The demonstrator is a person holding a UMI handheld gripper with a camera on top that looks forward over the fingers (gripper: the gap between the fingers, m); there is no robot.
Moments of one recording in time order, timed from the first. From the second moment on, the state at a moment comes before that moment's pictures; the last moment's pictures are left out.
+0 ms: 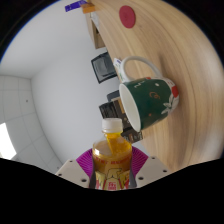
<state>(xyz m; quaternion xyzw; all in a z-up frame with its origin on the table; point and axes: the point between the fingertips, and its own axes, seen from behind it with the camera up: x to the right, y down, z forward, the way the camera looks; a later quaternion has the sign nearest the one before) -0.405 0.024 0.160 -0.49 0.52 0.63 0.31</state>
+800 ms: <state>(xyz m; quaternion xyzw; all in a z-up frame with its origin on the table) -0.054 0.070 0.131 -0.72 0.06 0.01 0.70</state>
